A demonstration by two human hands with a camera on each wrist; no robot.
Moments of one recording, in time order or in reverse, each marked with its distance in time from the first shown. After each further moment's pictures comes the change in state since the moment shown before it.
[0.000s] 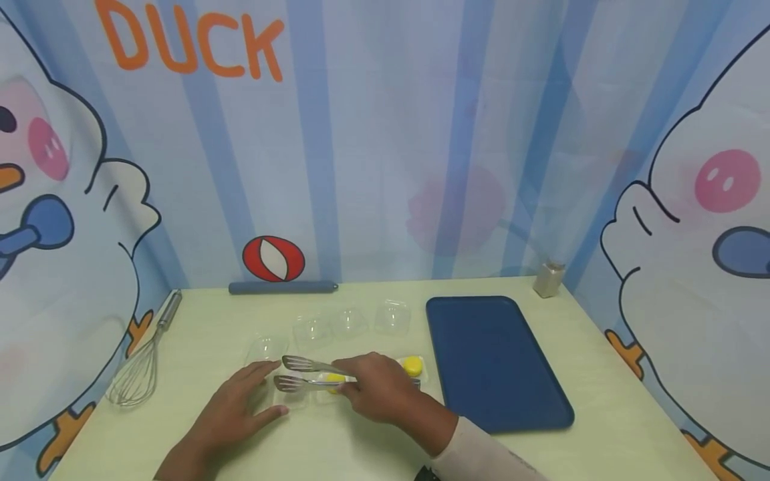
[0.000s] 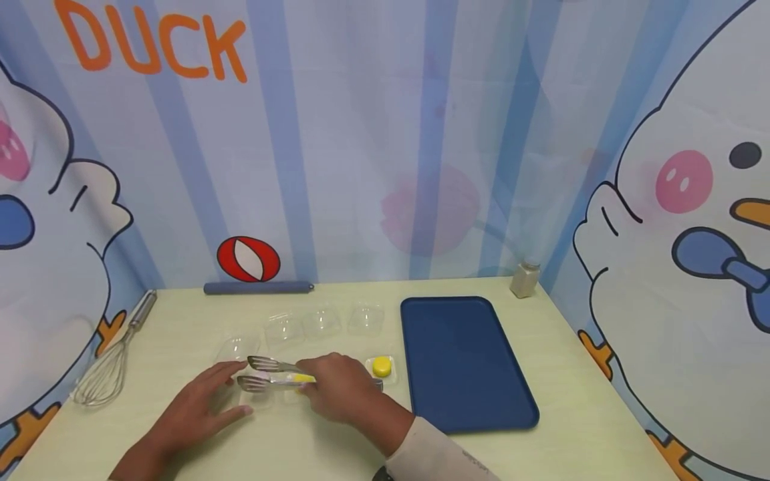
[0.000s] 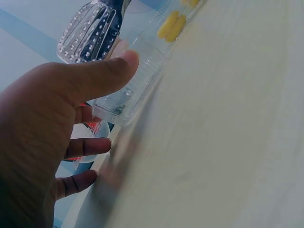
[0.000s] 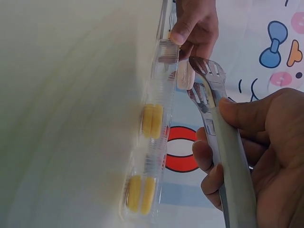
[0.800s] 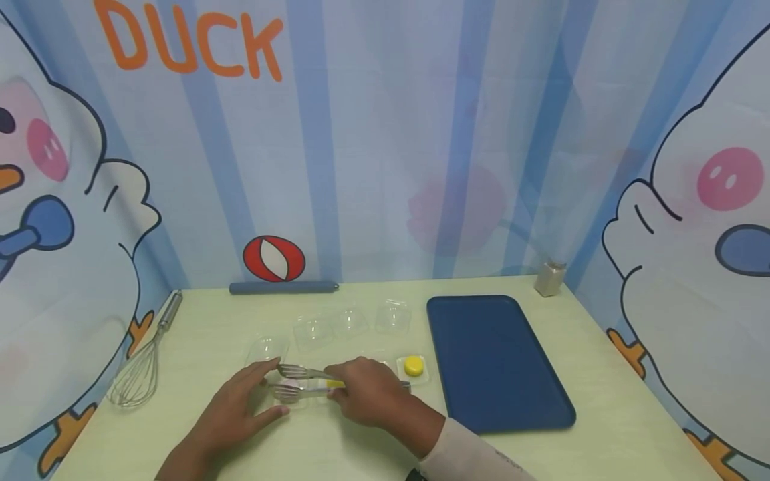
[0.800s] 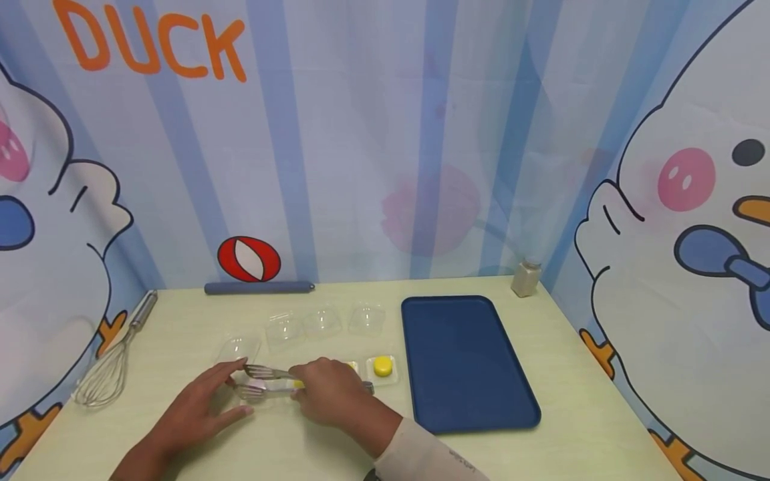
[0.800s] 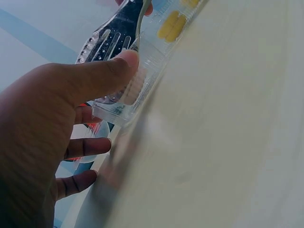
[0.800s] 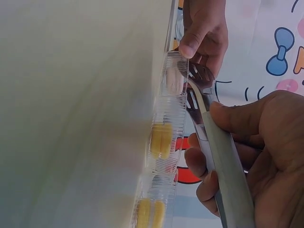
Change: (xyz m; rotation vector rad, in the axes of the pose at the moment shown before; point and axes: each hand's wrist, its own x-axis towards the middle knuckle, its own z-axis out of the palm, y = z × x) left_hand -0.001 -0.002 0.002 -0.014 0.010 -0.005; right_hand 0.010 -0.010 0.018 -0.086 -0.031 -0.003
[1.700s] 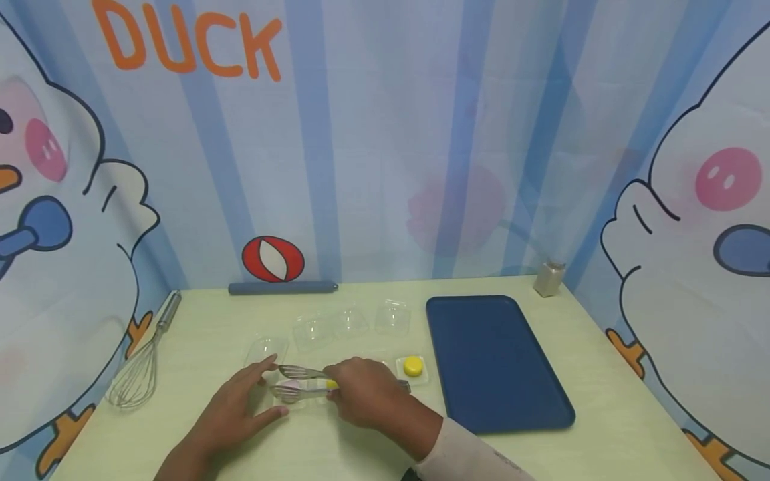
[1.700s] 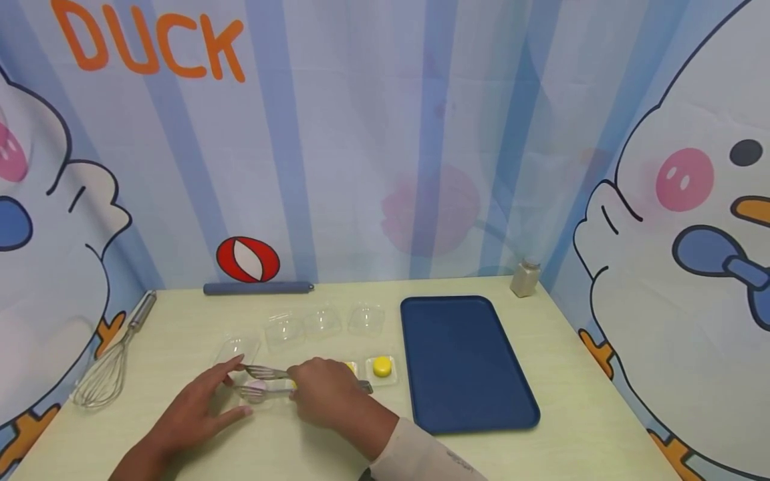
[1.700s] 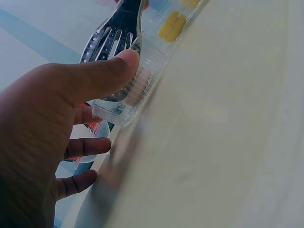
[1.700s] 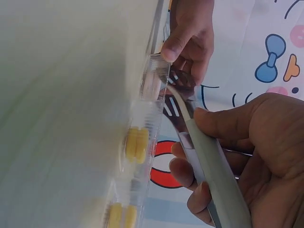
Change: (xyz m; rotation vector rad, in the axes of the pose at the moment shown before) left_hand 0.001 0.004 -0.003 0.014 0.028 0.016; right_hand 0.002 -0.012 -0.009 -0.095 -0.058 0.034
